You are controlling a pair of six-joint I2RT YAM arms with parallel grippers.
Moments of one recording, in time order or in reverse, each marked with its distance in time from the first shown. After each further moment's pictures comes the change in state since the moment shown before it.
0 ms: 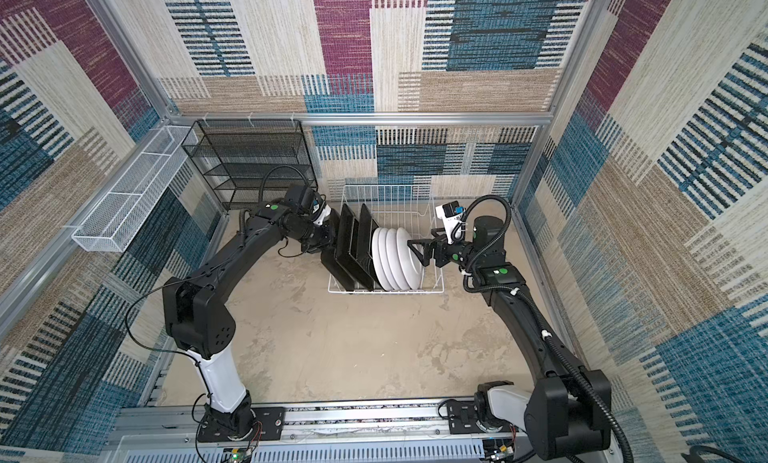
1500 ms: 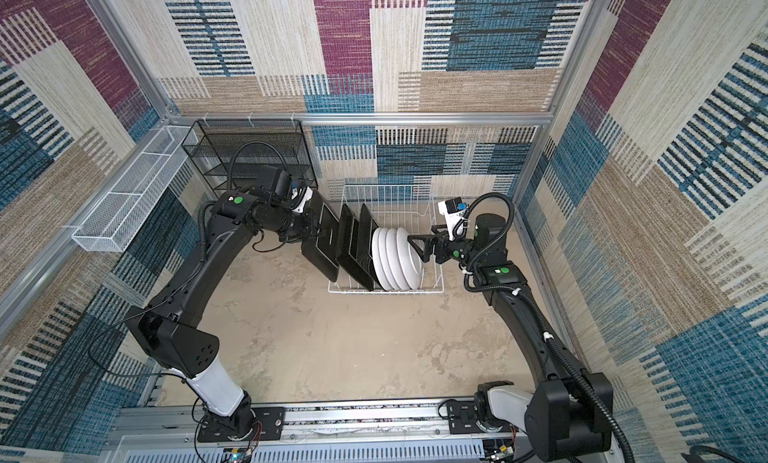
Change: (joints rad) left arm 0.014 -0.155 0.149 -0.192 -0.107 0.052; right arm 0.000 -0.008 0.023 0.014 -0.001 0.064
